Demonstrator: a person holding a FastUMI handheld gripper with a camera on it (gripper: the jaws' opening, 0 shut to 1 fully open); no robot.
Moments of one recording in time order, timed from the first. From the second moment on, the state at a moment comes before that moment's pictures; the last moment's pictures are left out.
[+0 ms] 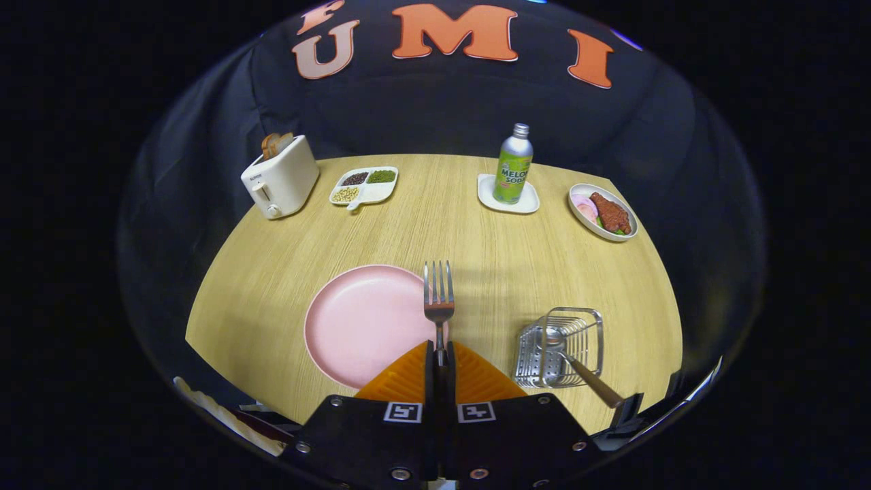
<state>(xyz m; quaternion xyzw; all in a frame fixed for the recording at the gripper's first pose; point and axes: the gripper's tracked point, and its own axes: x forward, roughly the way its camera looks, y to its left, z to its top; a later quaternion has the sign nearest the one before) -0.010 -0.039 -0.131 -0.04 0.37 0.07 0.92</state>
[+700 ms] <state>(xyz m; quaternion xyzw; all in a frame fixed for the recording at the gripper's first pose) -0.029 -0.149 -0.133 -0.13 0.50 0.05 0.86</state>
